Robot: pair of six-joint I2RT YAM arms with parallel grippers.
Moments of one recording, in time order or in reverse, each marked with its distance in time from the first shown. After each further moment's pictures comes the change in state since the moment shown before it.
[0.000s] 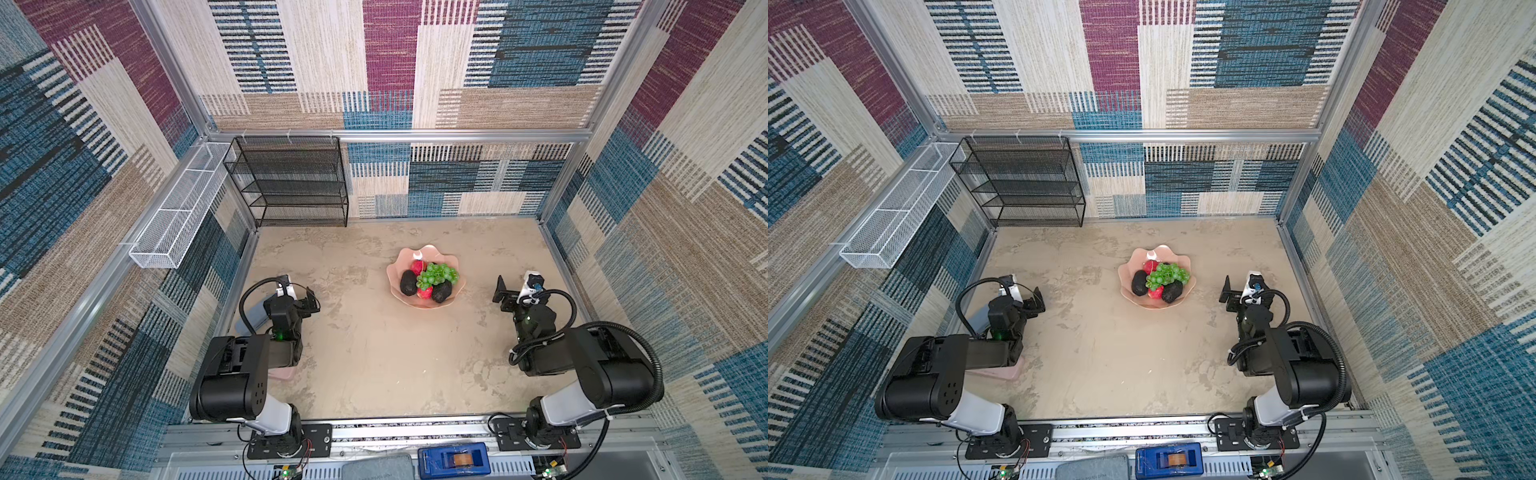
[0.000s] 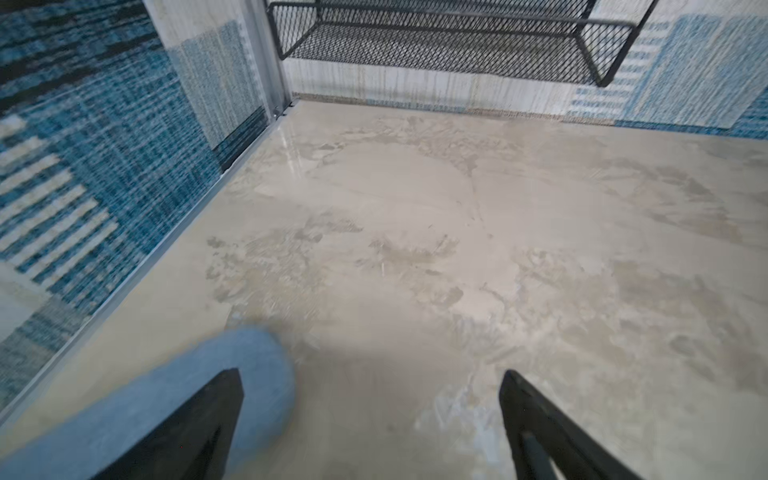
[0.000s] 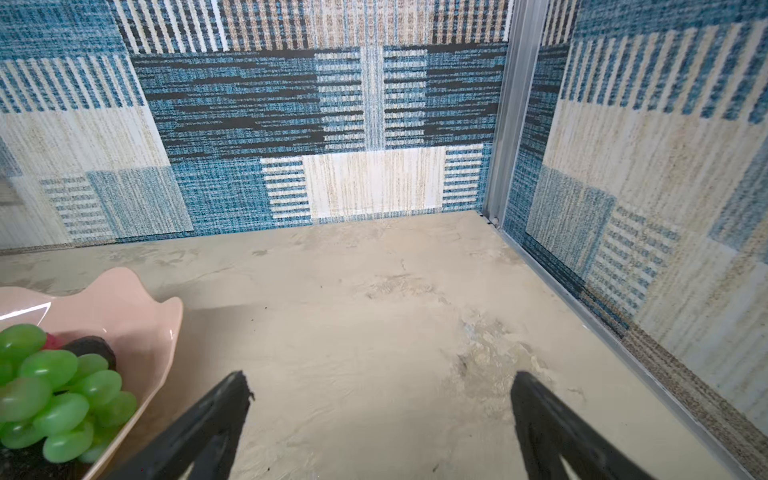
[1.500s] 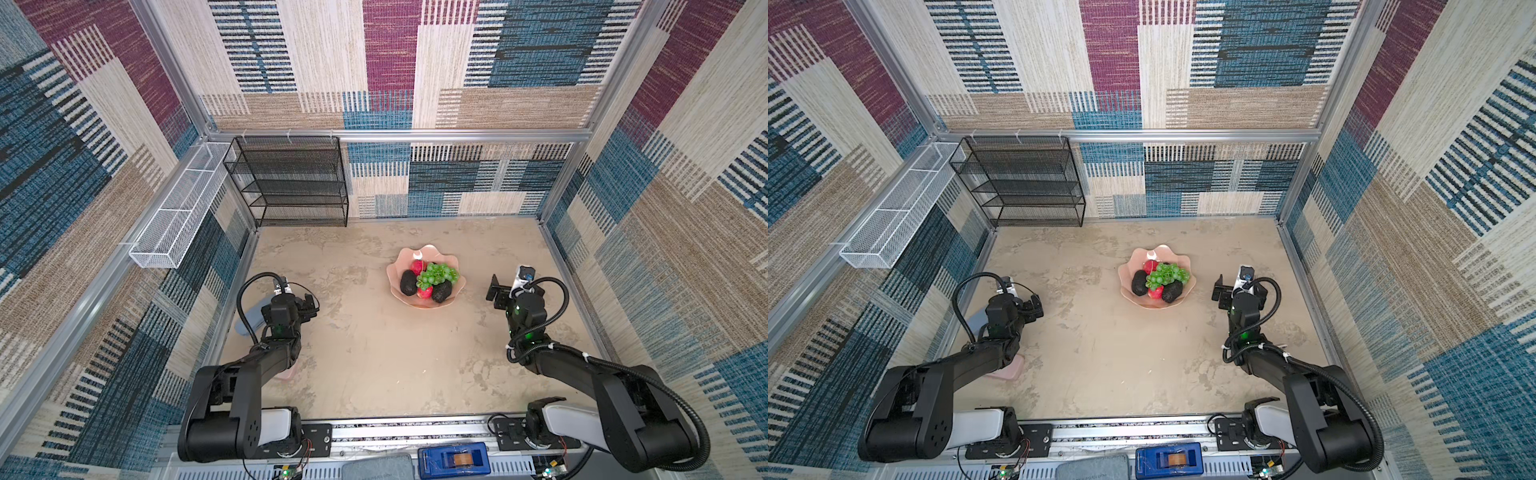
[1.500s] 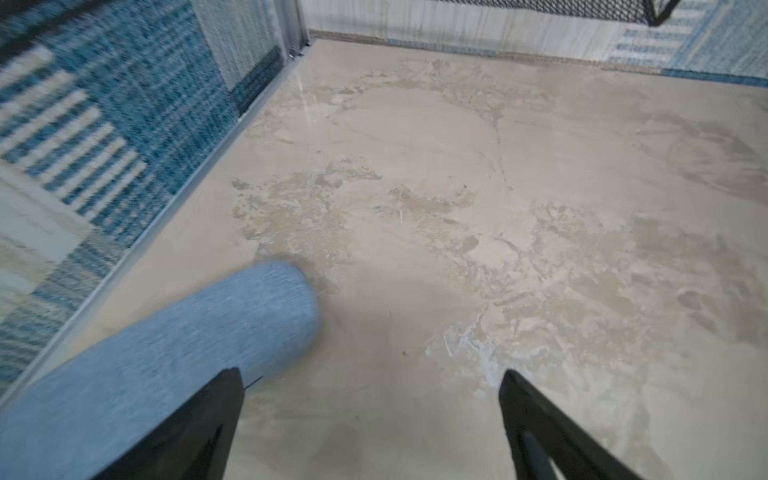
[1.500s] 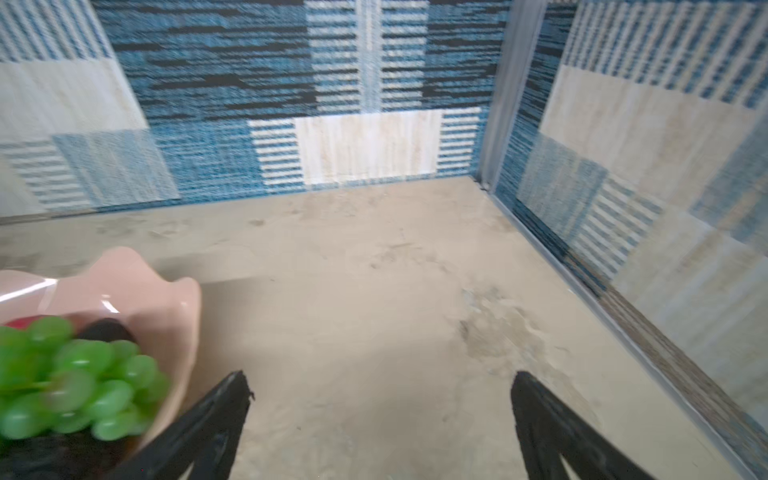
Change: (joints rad) left arm -0.017 -0.179 0.004 -0.351 -0.074 -0.051; right arm 0.154 -0.278 0.089 -0.529 0.225 0.027
